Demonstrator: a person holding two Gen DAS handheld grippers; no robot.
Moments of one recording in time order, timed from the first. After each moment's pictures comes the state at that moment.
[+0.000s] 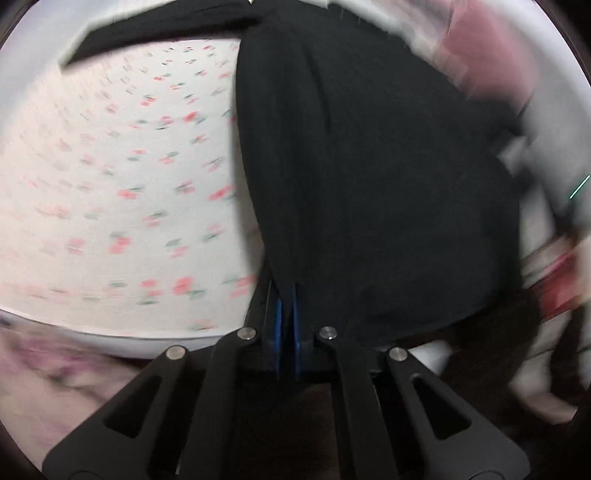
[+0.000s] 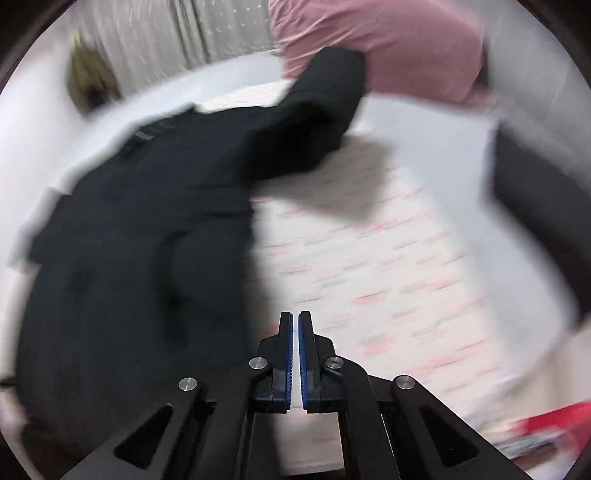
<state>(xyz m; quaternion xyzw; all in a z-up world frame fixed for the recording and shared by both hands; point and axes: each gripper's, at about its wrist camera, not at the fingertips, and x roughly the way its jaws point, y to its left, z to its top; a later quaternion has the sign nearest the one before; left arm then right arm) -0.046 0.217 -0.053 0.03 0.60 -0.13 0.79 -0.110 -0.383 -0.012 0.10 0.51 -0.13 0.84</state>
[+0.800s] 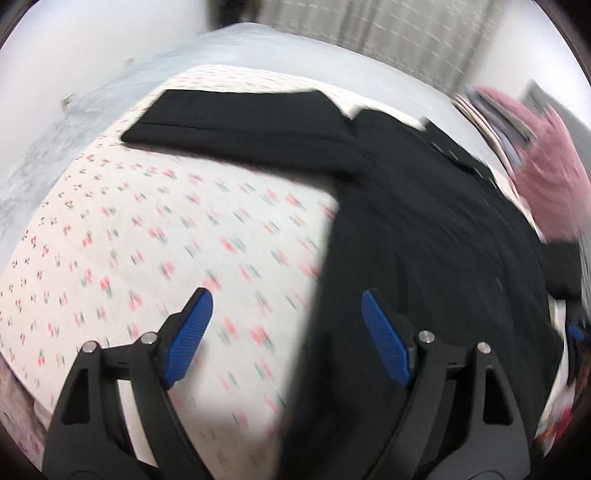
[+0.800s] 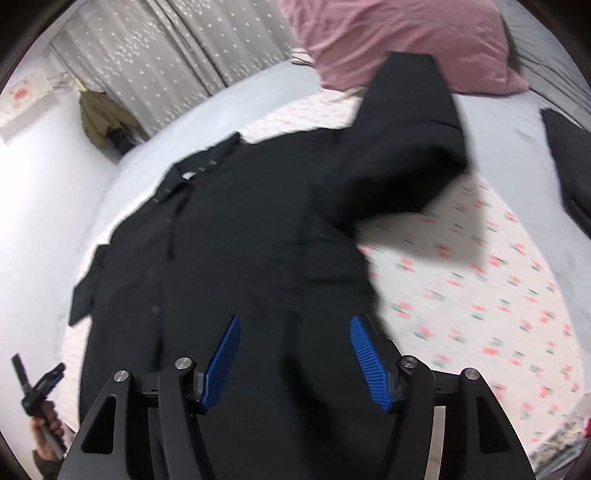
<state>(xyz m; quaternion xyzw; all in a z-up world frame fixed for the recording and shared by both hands) 0.104 0.262 -0.019 -0.12 0.47 0.01 0.88 -0.024 -0.342 0.000 0.25 0.46 -0.04 0.85</state>
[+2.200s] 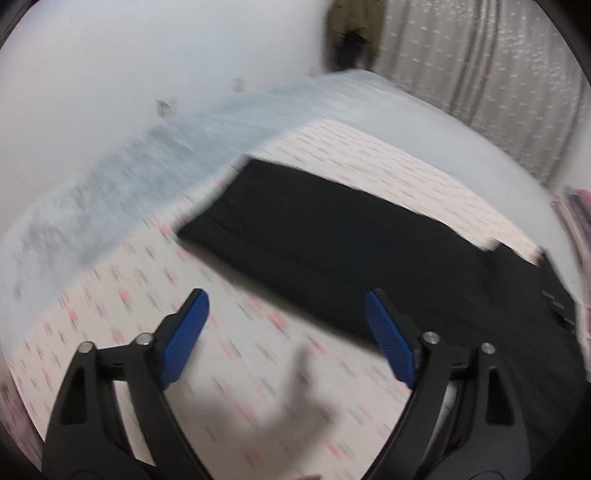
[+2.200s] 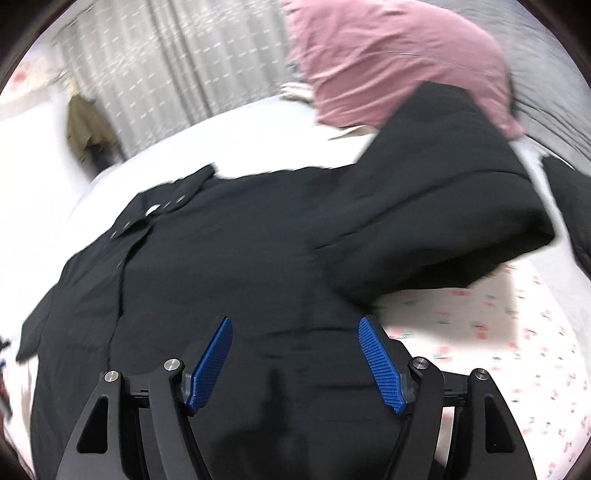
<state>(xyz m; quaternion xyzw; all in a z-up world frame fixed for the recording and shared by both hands) 0.199 0.338 -0.002 -0.17 0.40 0.19 0.88 0.046 -0.352 -0.040 0.19 0.40 -0.14 0.89</state>
